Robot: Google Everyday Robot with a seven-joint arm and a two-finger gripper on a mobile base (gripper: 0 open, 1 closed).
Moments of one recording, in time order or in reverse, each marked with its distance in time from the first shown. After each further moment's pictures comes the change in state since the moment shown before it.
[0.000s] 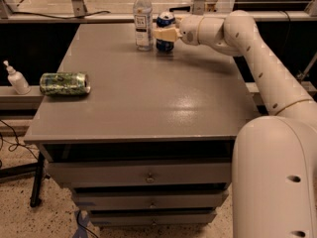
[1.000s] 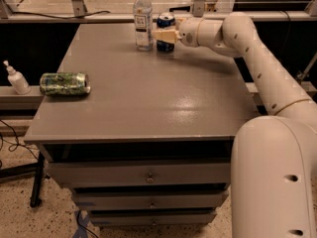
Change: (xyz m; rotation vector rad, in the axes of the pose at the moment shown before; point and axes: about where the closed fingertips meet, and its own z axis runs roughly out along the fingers) arm 0.011 -0.001 0.002 -0.001 0.021 0.025
